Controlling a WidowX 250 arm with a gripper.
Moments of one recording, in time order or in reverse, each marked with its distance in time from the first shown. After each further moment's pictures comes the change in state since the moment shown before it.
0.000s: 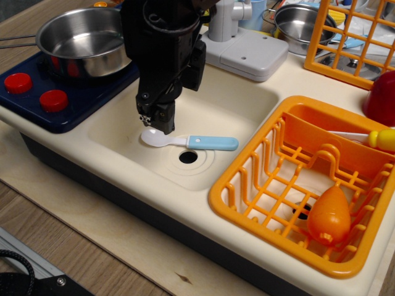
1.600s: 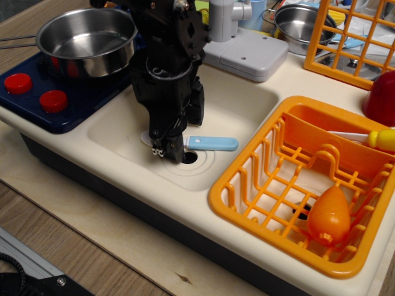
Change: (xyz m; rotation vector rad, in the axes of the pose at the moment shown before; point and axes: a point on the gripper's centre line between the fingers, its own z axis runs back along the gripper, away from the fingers) arm 0.001 -0.008 -0.071 0.056 0.137 0.095
